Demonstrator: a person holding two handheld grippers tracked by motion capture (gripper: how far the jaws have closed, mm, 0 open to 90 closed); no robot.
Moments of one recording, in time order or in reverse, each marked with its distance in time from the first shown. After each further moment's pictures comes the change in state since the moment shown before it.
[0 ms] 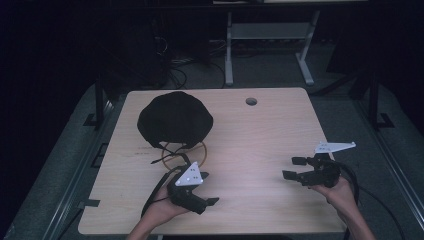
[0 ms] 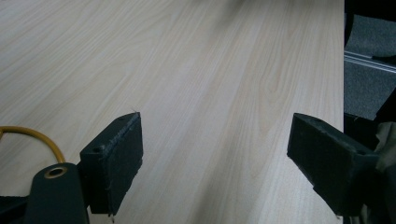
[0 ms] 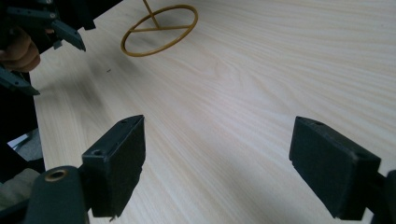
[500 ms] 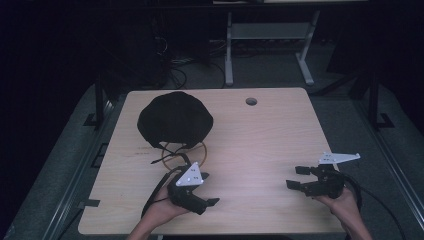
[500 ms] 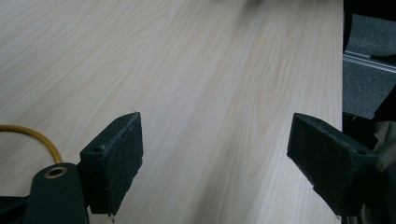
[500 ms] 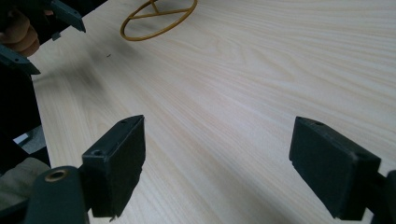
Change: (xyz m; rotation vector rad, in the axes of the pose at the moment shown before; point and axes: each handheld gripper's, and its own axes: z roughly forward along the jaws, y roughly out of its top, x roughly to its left) left arm -0.001 0.000 0.001 0.003 -0.007 -0.003; right arm 0.004 -0.028 -0.006 -0.003 -0.008 0.023
